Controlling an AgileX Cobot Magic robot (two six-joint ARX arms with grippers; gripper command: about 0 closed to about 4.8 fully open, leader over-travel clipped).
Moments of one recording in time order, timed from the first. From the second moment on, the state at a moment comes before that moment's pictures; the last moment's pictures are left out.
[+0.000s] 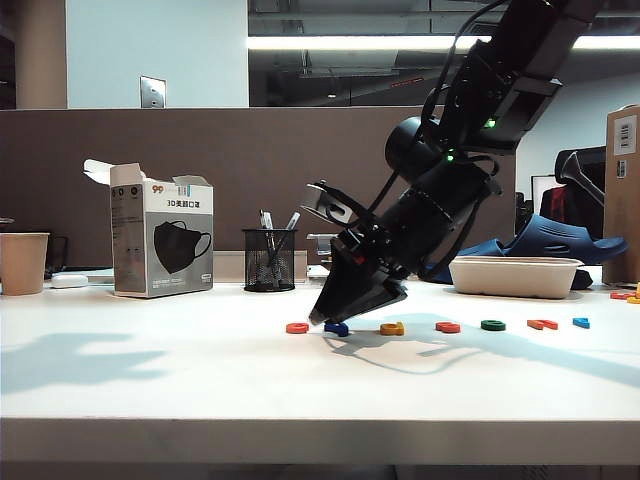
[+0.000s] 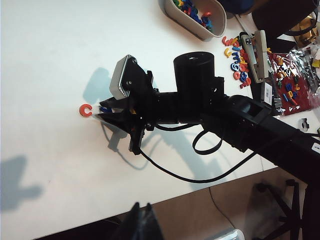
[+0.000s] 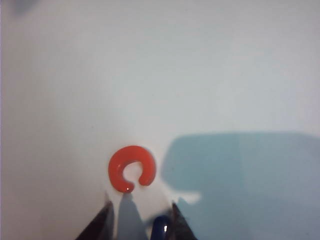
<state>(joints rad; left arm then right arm) -0.56 1.29 1.73 -1.13 0.18 -0.60 0.44 2.09 1.38 -0.28 -0.56 -0.38</state>
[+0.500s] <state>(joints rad) -0.56 1.29 1.73 -1.13 0.18 -0.60 0.44 2.09 1.39 -0.30 -0.52 -0.38</state>
